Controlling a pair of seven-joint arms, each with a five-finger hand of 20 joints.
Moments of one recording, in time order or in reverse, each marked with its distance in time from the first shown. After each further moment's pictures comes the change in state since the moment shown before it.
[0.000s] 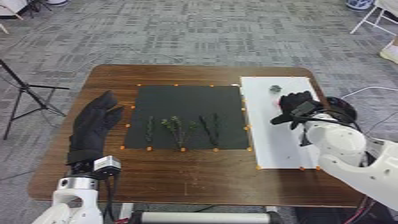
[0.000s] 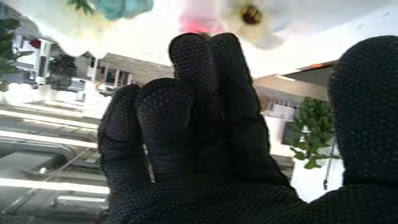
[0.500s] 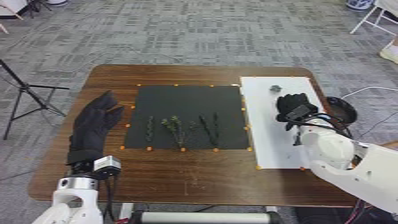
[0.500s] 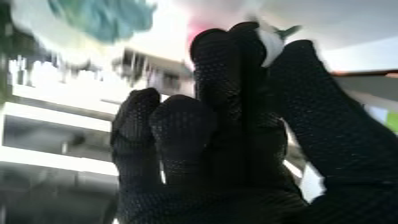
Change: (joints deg) left arm 0.0 0.0 0.0 0.0 0.0 0.0 0.0; right arm 4.2 -3.3 -9.5 6.5 -2.6 13.8 1.8
